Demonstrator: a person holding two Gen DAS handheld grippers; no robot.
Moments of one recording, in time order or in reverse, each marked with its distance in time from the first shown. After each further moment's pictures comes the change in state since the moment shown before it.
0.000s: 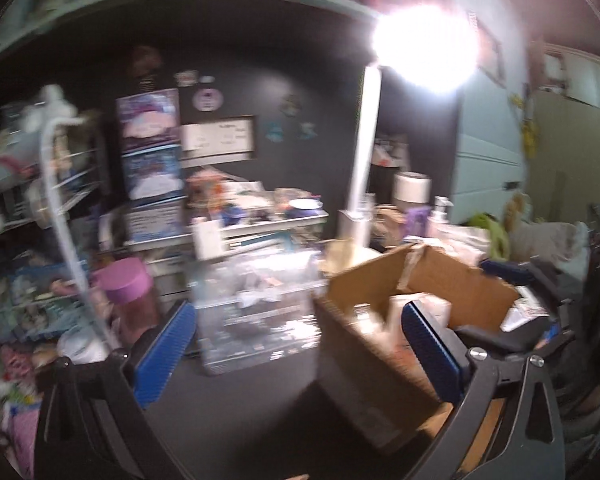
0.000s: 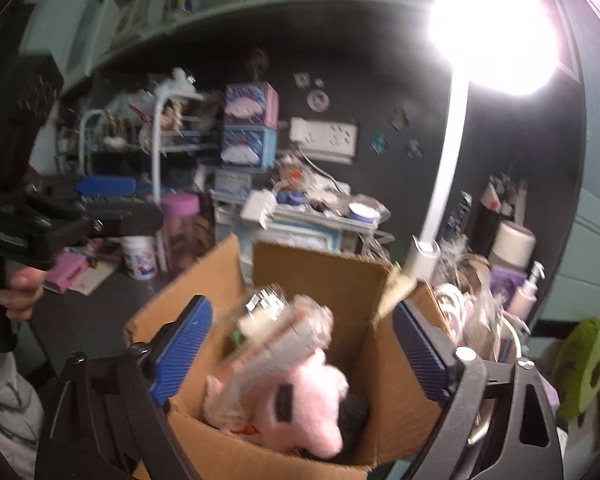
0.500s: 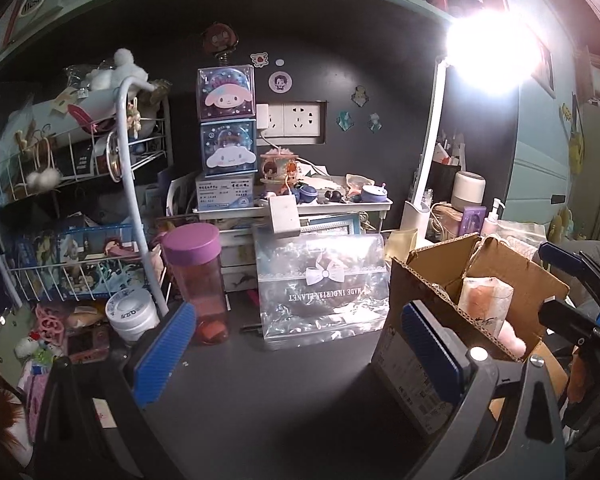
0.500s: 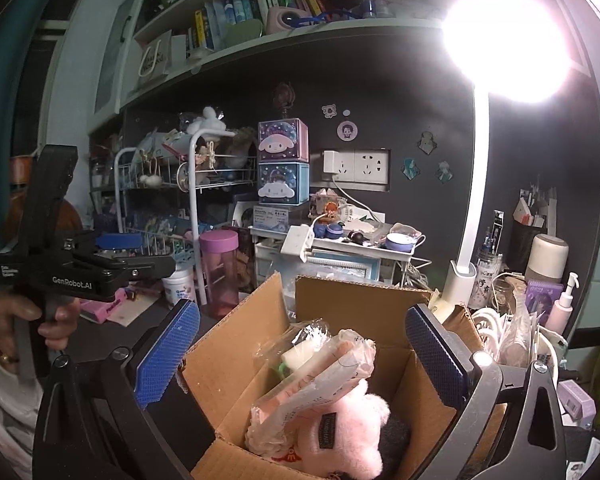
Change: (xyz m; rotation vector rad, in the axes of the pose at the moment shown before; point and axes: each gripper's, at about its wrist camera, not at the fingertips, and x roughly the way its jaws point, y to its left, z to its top) left arm -0.006 0.041 -0.025 -0.081 0.019 0.142; right arm -0.004 0.003 0.003 0.050 -0.098 0.129
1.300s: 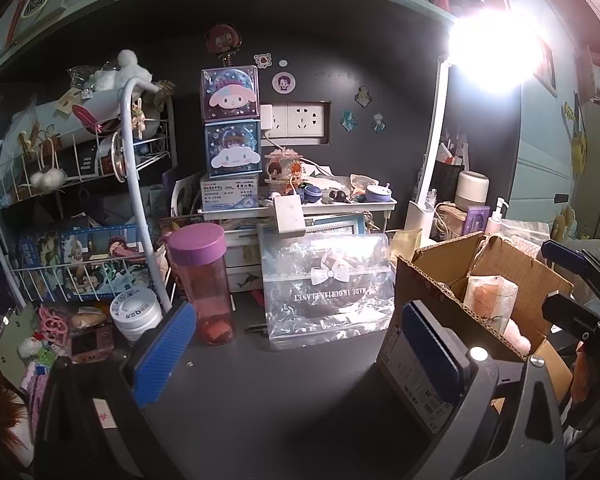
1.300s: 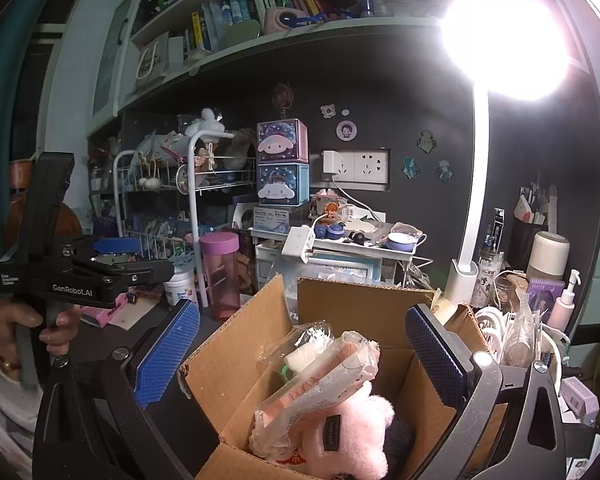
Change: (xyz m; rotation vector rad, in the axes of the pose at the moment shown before) left arm 0.000 0.002 -0.002 0.011 -0.004 0.020; right arm 0.002 -0.001 0.001 0.007 0.000 0.007
